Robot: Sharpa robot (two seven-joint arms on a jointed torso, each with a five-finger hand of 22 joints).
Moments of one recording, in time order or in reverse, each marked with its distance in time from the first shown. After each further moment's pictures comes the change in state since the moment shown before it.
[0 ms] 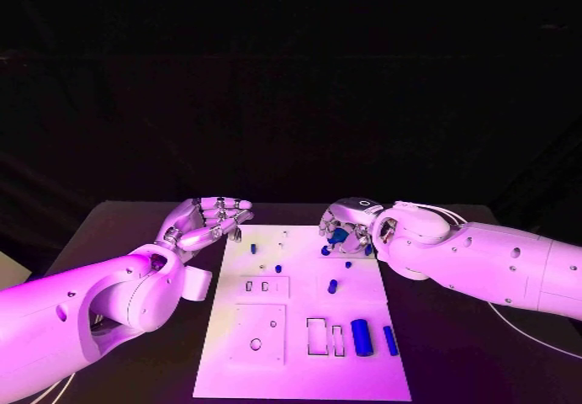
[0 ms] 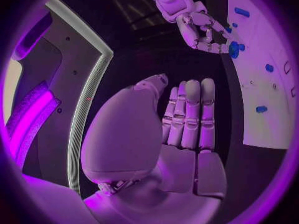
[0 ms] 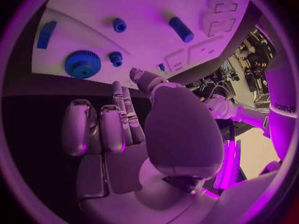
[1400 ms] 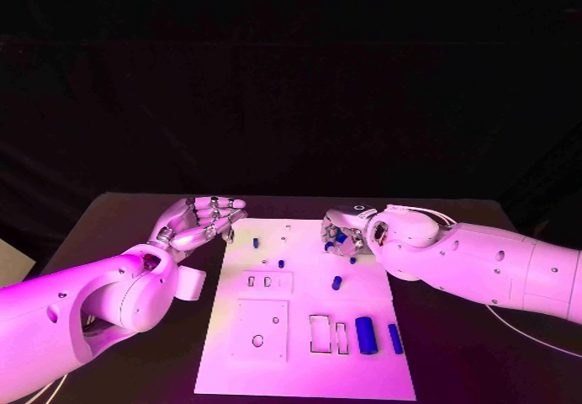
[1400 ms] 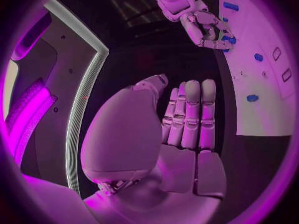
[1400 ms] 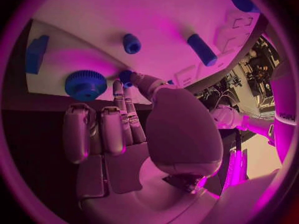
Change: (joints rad) left arm 0.001 -0.017 0.000 0.002 -0.003 0.000 -0.011; left_hand -0.008 0.000 0.007 -0.001 0.000 -0.016 0.002 0.000 0.005 -0.028 0.009 0.000 0.002 -0.004 0.004 0.010 -0.001 0.000 0.023 0.002 0.040 0.042; right arm -0.021 0.035 0.000 -0.046 -0.061 0.052 -0.053; right_hand 0.006 0.032 0.048 0.027 -0.004 0.037 -0.015 0.018 0.037 0.027 -0.016 0.000 0.030 0.003 -0.004 0.037 0.021 -0.011 0.027 0.002 0.063 0.089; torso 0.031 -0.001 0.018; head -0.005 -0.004
